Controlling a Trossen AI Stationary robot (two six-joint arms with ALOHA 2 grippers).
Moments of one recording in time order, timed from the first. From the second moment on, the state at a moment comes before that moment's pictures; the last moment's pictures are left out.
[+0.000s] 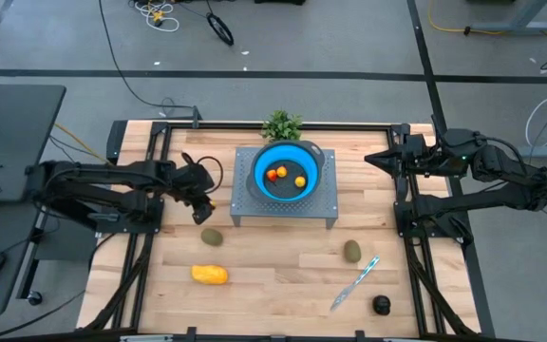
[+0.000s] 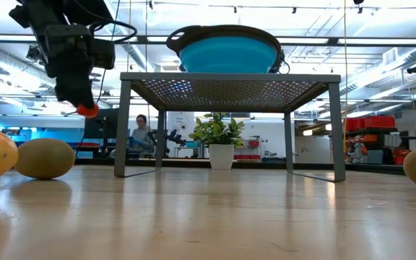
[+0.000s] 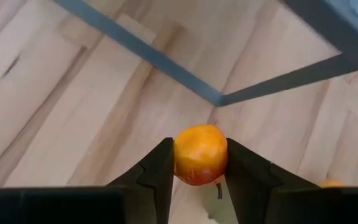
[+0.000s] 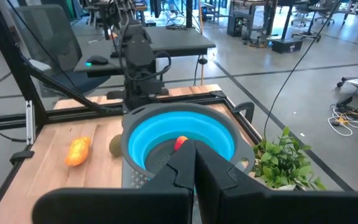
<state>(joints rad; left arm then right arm) 0.12 0.98 0.64 -0.66 0.07 -0.46 -0.05 0.67 1.05 -0.62 0.13 0.05</state>
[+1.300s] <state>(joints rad) 0.05 0.94 1.00 -0.63 -0.08 -0.25 -0.05 0.67 1.05 -0.62 0.13 0.05</state>
